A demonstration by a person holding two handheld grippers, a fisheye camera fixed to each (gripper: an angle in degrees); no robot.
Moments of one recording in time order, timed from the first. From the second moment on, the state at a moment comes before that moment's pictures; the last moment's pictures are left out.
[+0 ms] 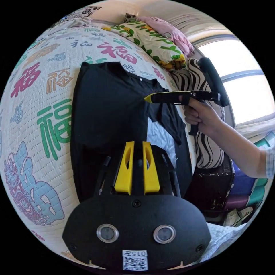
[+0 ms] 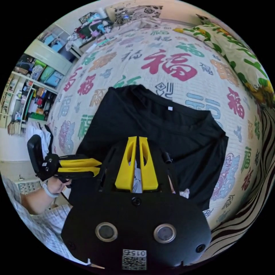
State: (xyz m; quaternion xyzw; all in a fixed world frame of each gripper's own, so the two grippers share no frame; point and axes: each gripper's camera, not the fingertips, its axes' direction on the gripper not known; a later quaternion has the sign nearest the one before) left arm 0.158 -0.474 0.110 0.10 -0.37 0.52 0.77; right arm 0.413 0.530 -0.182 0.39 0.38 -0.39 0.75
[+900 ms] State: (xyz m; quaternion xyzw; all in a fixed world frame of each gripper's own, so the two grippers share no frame) left arm 0.307 -0.588 0.248 -0.02 -0.61 0.58 0.54; right arm 0.509 0.496 -0.325 0.28 0.53 -0.36 0.71
